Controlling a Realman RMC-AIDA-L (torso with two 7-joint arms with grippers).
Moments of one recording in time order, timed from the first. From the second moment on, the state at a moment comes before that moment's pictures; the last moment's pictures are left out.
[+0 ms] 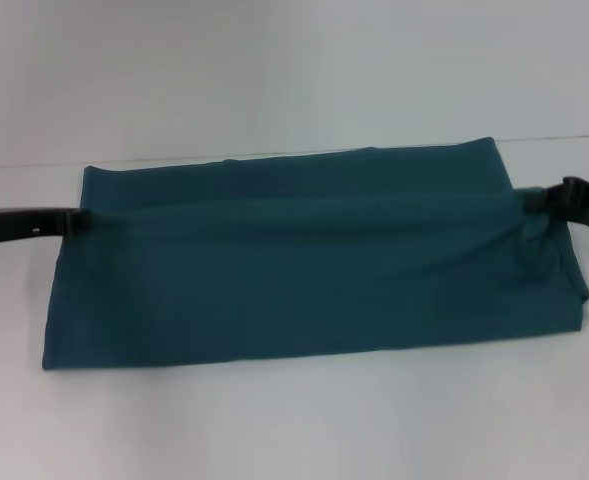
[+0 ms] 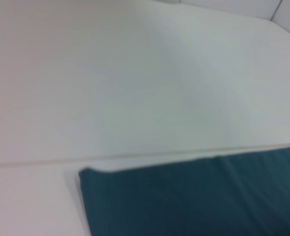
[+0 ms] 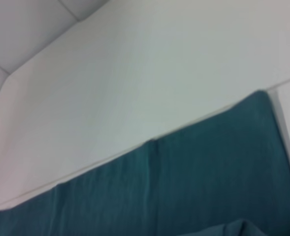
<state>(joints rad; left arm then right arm) -0.75 -2.03 0.60 0.63 2.35 0.95 -2.04 0.65 1.96 -0.47 -0.66 -2.33 -1.14 2.36</state>
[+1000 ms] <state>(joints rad) -0.93 -2.08 0.63 0.44 2.30 0.43 -1.82 0.79 2.00 -0.62 -0.55 -2.32 -0.68 2.35</state>
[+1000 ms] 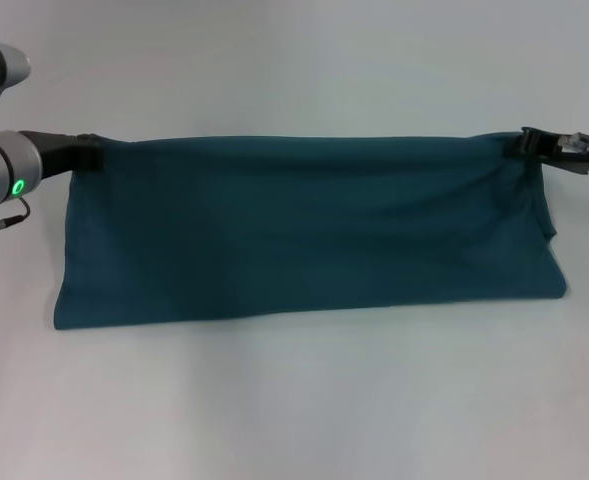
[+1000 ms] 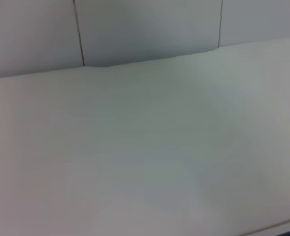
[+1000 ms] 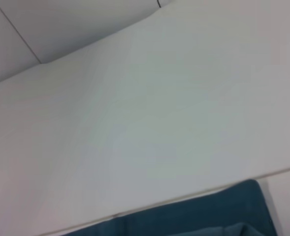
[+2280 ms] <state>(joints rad) -0.95 -2.14 0.76 0.42 2.14 0.12 -1.68 0.92 2.06 -0.70 -0.40 -2.16 -0.25 2.14</state>
